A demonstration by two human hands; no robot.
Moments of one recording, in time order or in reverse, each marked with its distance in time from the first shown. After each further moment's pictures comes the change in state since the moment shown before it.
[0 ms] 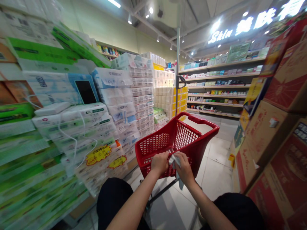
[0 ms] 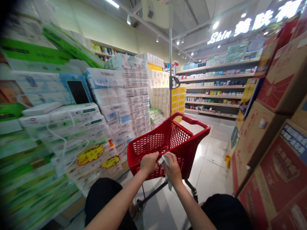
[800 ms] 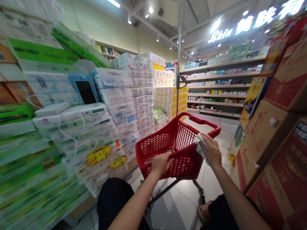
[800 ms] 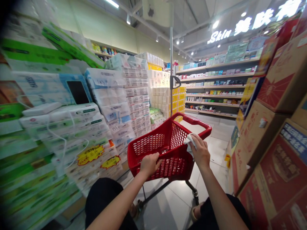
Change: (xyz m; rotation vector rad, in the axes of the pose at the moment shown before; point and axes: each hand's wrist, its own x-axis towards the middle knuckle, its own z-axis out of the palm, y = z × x) left_hand -0.006 0.003 0.000 0.001 0.049 0.028; right_hand 0.067 0.042 -0.120 -0.430 0.233 0.054
